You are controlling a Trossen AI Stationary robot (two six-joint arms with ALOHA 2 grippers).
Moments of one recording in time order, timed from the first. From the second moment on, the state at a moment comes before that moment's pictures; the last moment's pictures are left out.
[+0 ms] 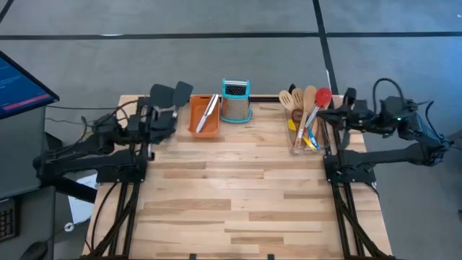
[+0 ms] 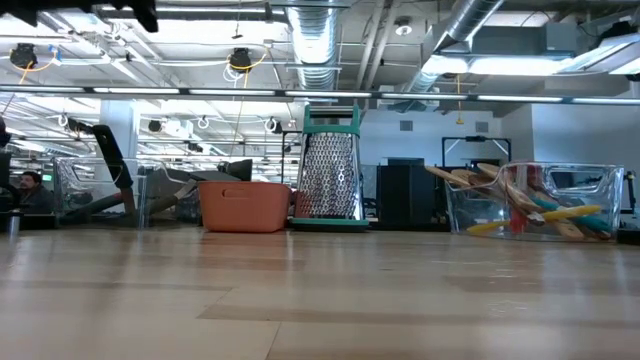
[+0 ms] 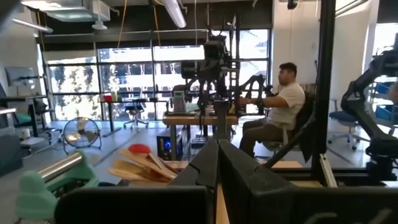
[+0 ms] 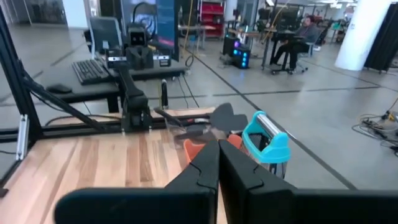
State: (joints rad) left arm 0.29 0.38 0.45 0.15 0.21 -0.02; right arm -0.07 0.52 1.06 -0.65 0.21 -0.06
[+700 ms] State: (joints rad) left arm 0.29 0.01 0.46 -0.26 0.10 -0.07; right arm -0.07 0.25 0.98 -0.69 0.21 0.03
